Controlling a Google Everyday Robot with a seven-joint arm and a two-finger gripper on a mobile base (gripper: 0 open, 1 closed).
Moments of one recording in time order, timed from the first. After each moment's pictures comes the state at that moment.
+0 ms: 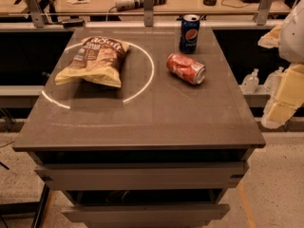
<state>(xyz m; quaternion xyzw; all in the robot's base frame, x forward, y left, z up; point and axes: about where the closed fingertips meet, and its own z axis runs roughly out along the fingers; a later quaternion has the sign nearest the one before) 0.438 -0.217 0.976 -0.60 0.78 -0.03 0.16</state>
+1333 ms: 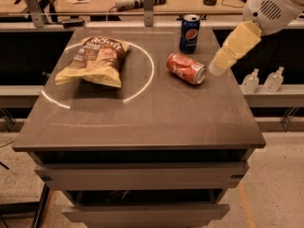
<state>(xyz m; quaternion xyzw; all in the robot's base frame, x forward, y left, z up) 0.533 -0.181 0.983 -0.44 0.87 0.07 0.21</state>
